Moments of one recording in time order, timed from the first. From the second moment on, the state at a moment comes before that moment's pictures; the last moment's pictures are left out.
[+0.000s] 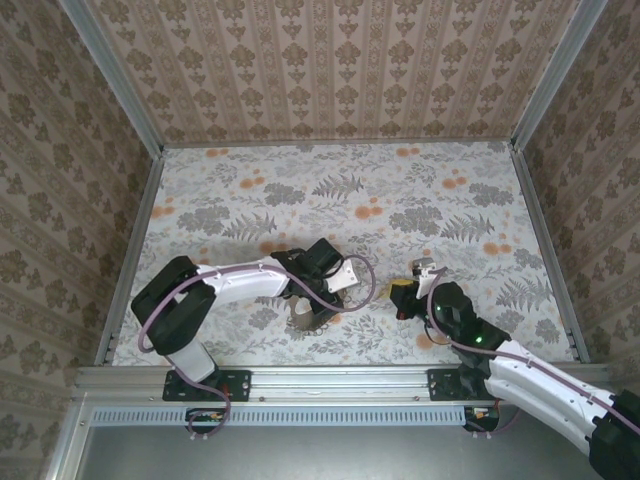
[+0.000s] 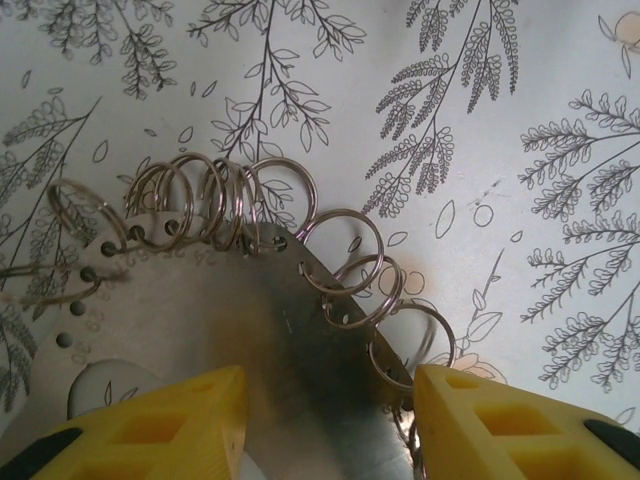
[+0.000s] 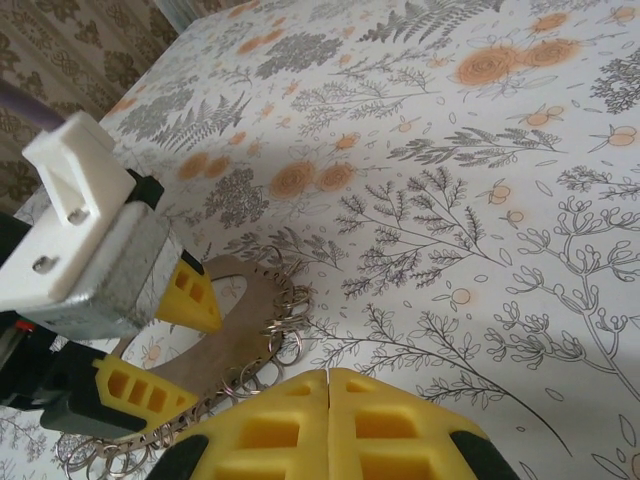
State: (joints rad) left arm -0.96 1.66 0.92 -0.41 0.19 0.27; right arm 0.65 0.59 0.12 0.10 0.04 0.48
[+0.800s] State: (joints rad) left arm -0.95 1.73 0.94 -0.31 0.28 0.41; right arm 0.61 0.71 0.14 0.07 0.02 0.52
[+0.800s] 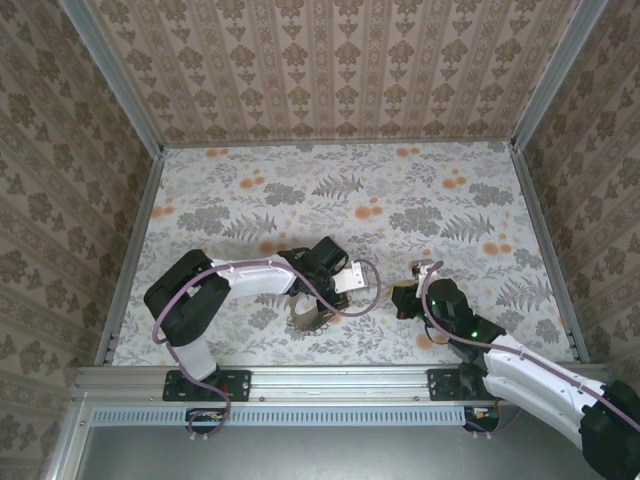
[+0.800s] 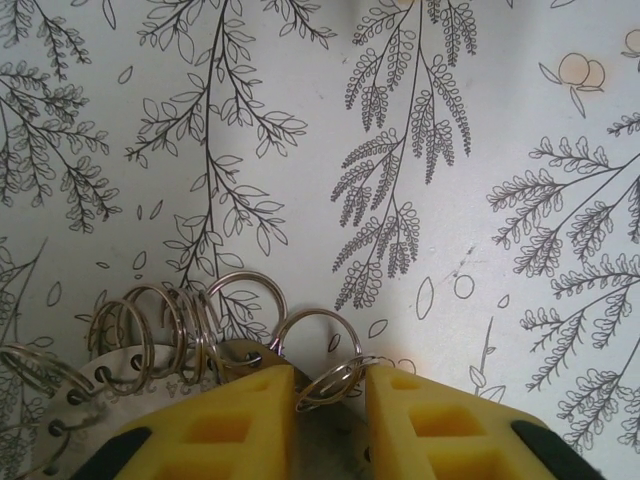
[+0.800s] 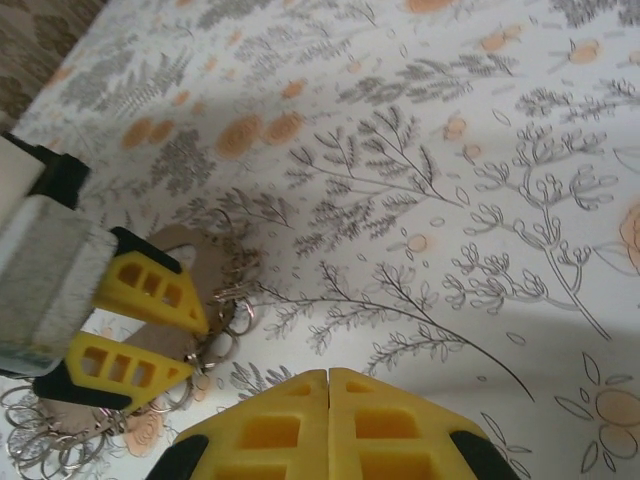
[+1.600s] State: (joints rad) left arm -0.85 1.56 0.77 -0.16 0.45 0.31; right arm 0.61 0.95 0.26 0.00 0.01 0.53
